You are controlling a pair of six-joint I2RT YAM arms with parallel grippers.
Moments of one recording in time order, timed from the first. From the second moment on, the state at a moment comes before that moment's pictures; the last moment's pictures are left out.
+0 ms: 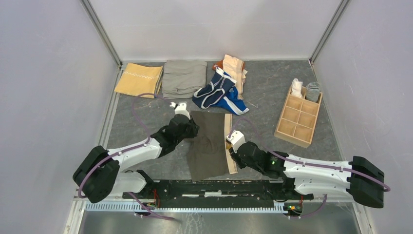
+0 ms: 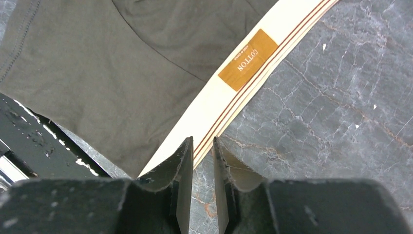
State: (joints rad) left arm -0.71 1.25 0.56 0.15 -0.24 -0.63; right arm 1.18 1.01 0.43 -0.16 0.32 0.28
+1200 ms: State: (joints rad) left arm -0.74 1.35 0.62 0.04 -0.33 -0.69; right arm 1.17 0.82 0.39 -0.16 0.38 0.19
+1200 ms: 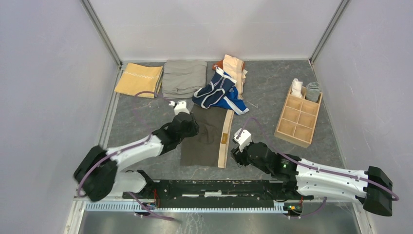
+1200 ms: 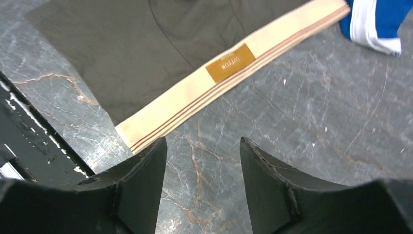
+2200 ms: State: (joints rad) left arm -0.74 0.60 0.42 -0.76 -0.30 -1.24; right arm 1.39 1.25 0.53 -0.08 0.20 -0.36
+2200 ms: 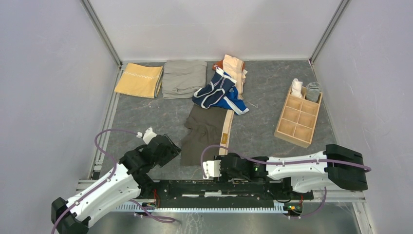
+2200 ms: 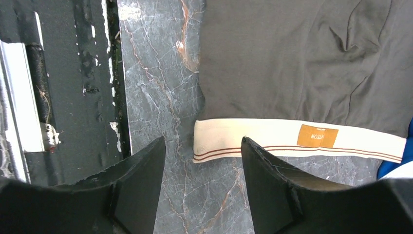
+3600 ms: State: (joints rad) left arm -0.74 0.70 0.41 -0.70 -0.23 -1.24; right arm 1.28 1.40 0.53 0.08 0.03 -0.33
